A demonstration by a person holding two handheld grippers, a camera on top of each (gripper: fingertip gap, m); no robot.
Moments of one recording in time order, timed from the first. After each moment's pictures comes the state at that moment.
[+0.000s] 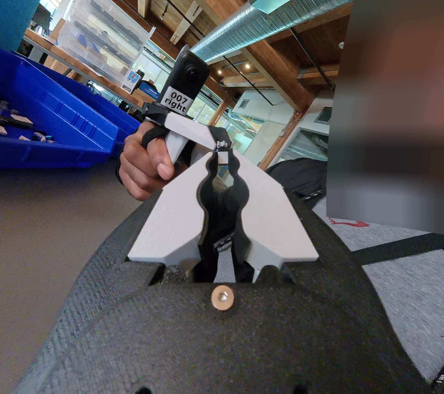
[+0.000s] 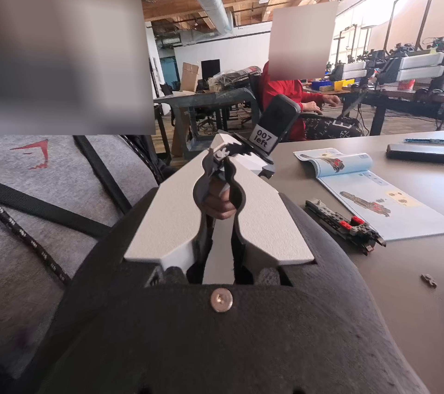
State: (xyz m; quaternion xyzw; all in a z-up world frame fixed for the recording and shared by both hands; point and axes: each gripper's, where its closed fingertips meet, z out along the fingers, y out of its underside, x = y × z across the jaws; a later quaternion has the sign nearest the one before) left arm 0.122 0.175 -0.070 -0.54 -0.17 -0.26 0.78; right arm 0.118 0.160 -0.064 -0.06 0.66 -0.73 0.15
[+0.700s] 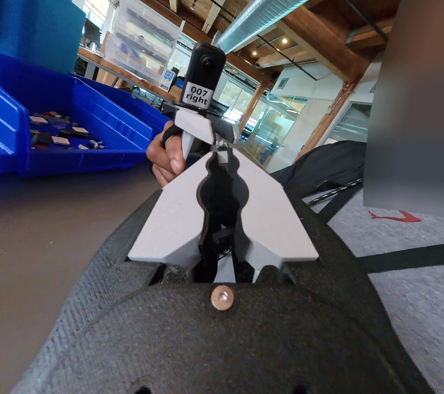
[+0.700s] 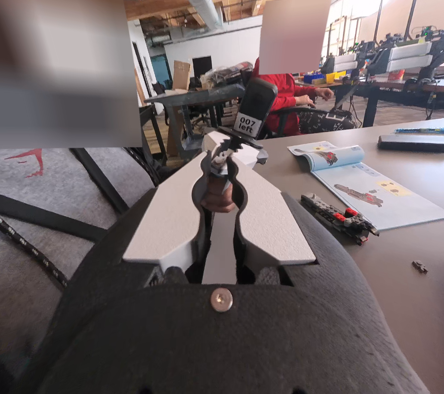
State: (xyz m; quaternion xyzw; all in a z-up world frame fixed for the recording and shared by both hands) left arm 0.116 0.177 -0.075 -0.60 -0.17 -0.16 0.77; right arm 0.114 0.161 -0.063 -0.03 0.67 -0.72 0.15
